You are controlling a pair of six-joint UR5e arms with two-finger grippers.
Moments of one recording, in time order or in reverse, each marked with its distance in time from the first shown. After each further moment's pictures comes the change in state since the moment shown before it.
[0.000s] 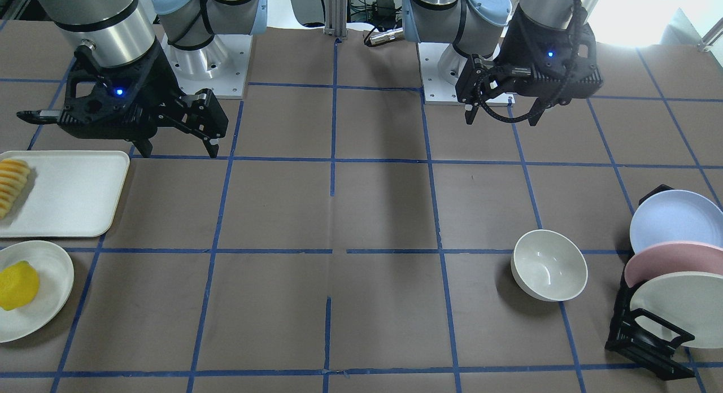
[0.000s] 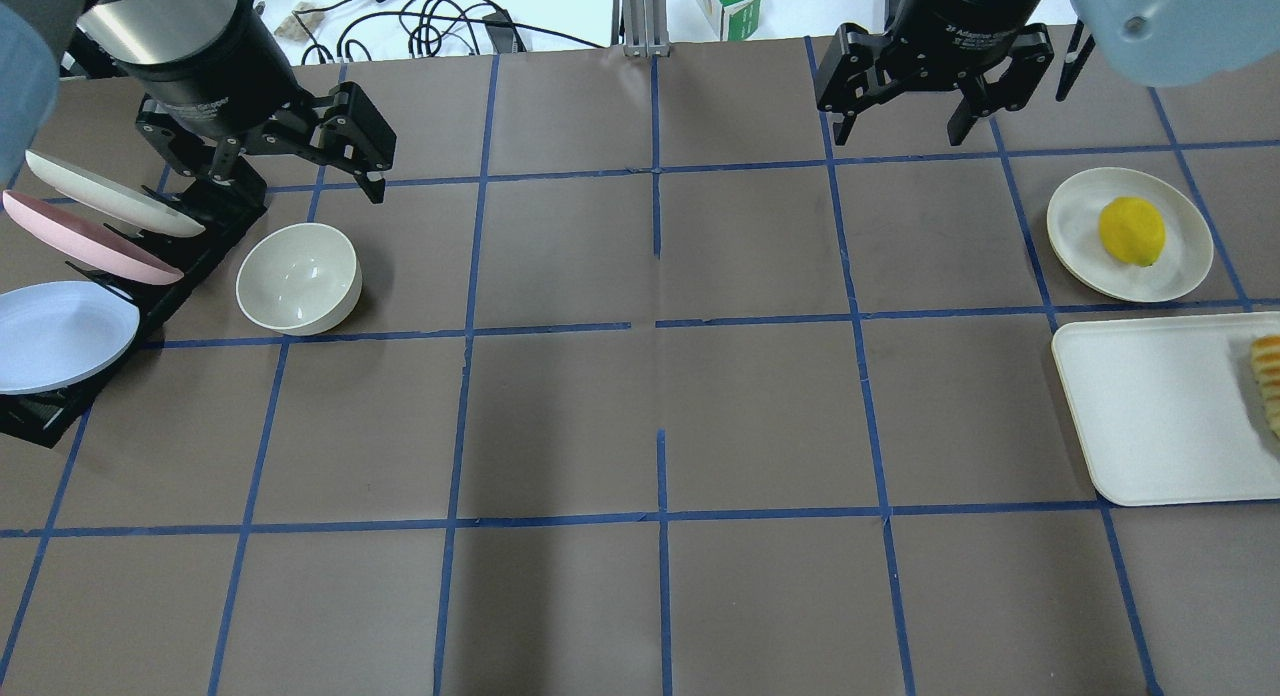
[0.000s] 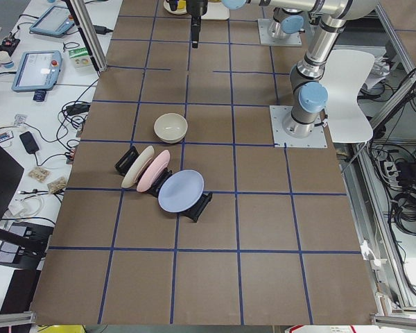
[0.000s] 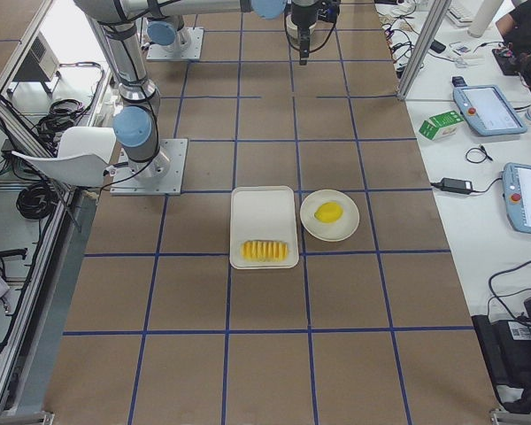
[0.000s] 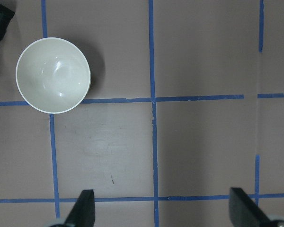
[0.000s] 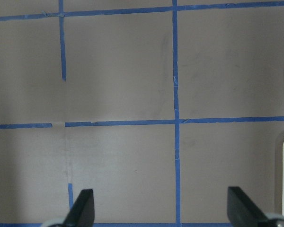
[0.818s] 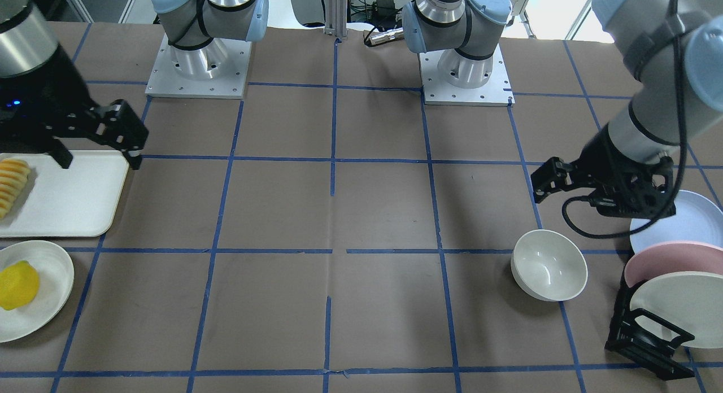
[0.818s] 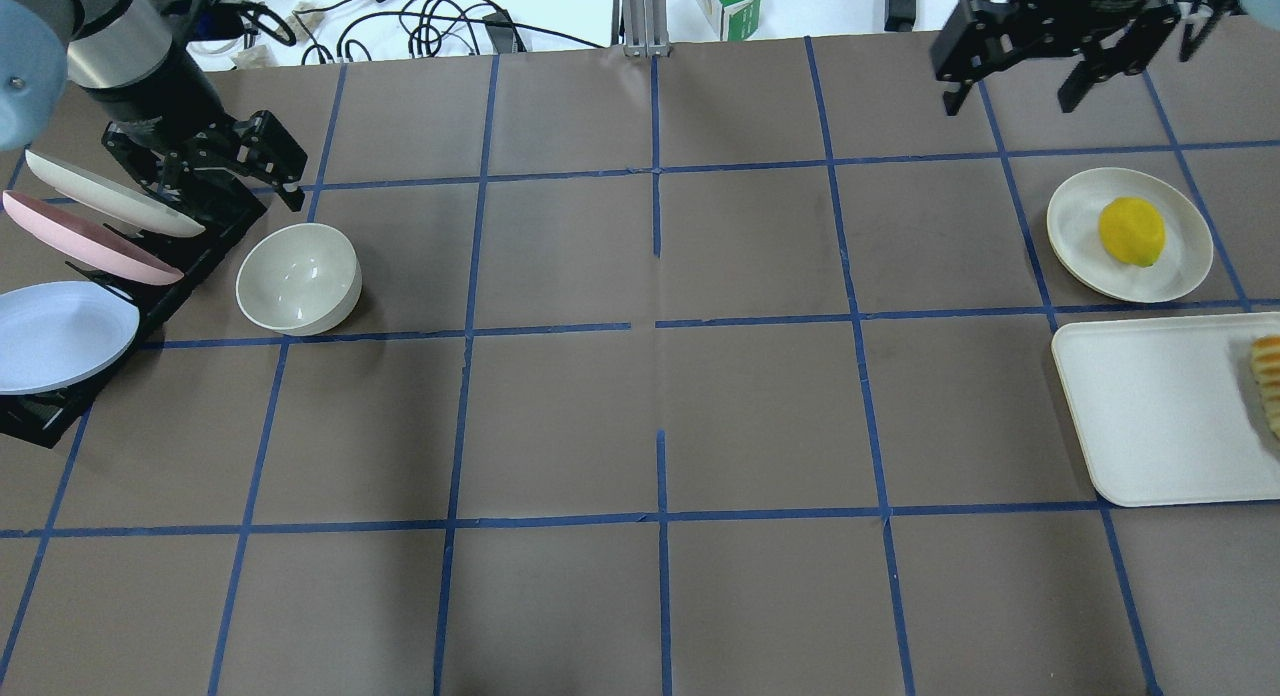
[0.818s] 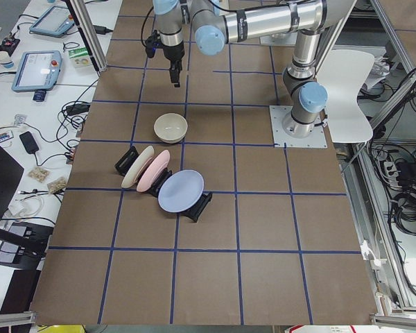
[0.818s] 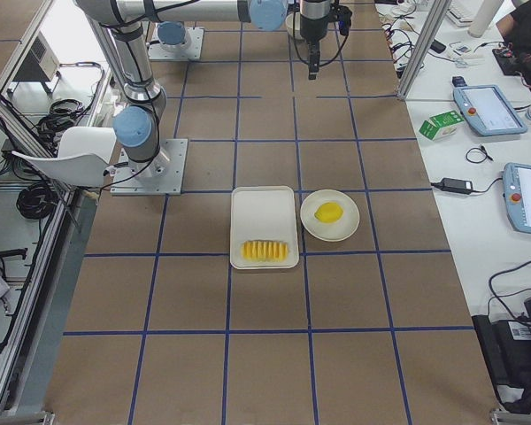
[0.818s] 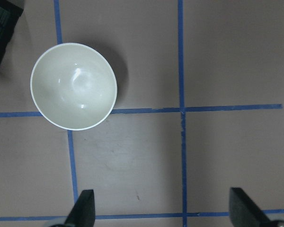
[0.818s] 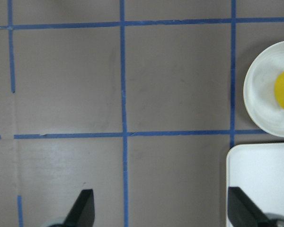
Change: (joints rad) left arm 0.274 -0.225 -0.036 0.147 -0.012 0.314; right arm -0.210 0.021 -0.019 0.005 -0.024 -0.227
